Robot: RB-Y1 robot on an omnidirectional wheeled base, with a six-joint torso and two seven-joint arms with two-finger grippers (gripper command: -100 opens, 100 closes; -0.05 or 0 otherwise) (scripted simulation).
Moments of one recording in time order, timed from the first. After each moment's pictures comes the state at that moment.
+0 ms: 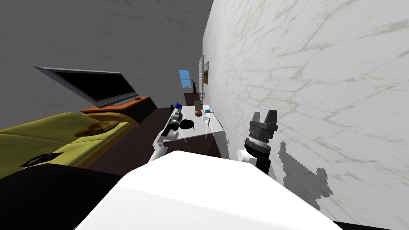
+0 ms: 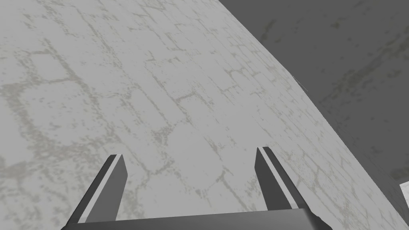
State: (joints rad) left arm 0.18 0.22 0.11 -1.98 0.12 0.09 -0.06; right arm 0.46 0.04 -0.02 -2.34 0.10 -0.60 0.08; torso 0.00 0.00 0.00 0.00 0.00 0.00
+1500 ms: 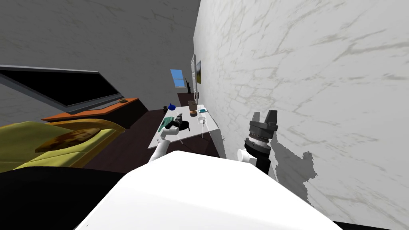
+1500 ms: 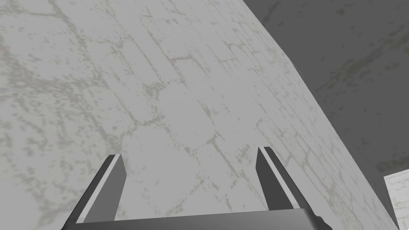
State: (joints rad) left arm 0.02 0.23 0.20 -1.76 0.16 0.48 -0.06; right arm 0.46 0.04 -0.02 -2.34 0.10 -0.60 0.08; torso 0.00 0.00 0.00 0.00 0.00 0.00
